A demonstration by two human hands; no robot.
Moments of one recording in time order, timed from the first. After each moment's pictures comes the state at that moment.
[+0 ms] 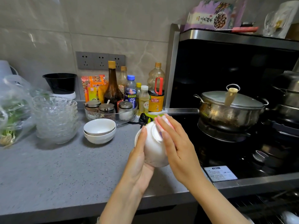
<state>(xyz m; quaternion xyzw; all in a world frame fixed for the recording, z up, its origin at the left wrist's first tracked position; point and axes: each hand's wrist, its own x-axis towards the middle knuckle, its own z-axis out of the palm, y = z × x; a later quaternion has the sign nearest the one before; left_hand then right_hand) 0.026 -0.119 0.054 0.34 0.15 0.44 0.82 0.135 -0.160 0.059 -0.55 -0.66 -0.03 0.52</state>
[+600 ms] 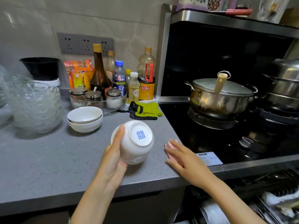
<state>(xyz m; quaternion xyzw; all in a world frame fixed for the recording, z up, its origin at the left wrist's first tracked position) 0.017 -0.106 0.019 0.34 0.26 0.49 0.76 0.232 -0.183 -0.026 -0.69 -0.69 0.03 0.22</state>
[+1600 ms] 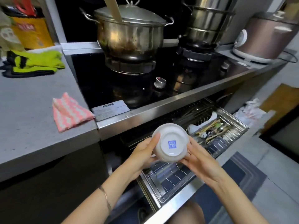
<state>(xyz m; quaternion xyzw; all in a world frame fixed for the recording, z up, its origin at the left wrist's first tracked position) 0.260 -0.263 -0.119 0.55 0.24 0.06 0.80 0.371 -0.419 -0.113 -0.53 -0.21 0.44 0.69</state>
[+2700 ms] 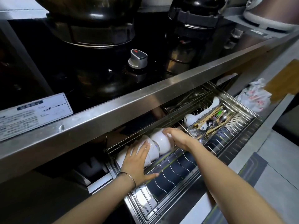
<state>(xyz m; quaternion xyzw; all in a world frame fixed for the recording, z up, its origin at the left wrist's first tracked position) 0.352 -0.235 -0.306 0.98 0.14 -0.12 0.12 0.548 -0.323 -0.270 -0.75 -0.09 0.46 0.47</state>
